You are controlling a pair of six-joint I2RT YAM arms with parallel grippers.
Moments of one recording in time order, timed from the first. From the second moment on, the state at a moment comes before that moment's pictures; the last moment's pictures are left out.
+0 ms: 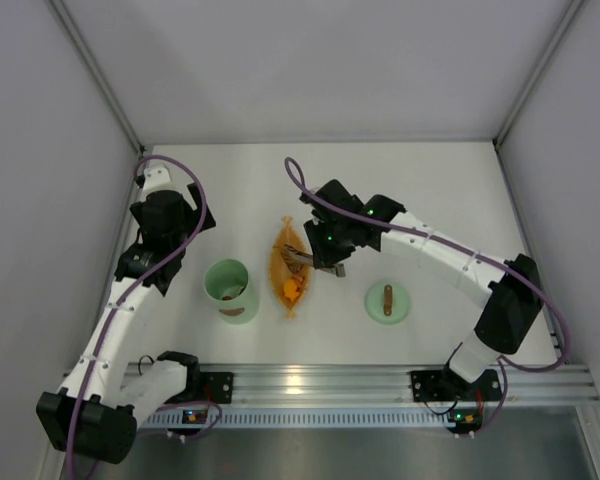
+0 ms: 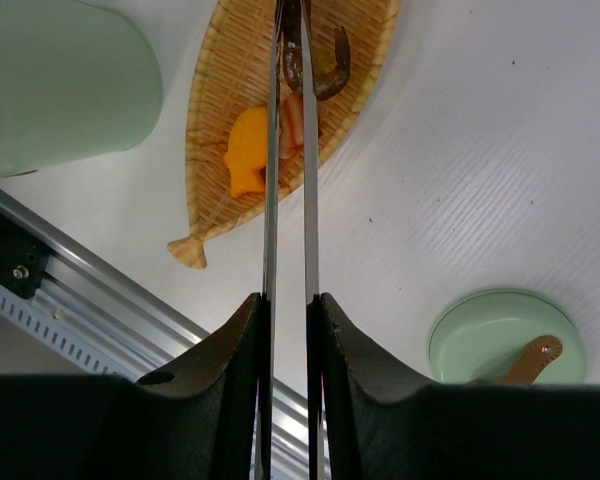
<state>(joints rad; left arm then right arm) -0.20 0.98 0.96 -0.43 -0.38 -0.35 0.87 1.63 1.49 -0.89 -0.03 0.37</state>
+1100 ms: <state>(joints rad) -0.20 0.98 0.96 -0.43 -0.38 -0.35 0.96 1.51 1.77 -0.98 -0.04 0.39</state>
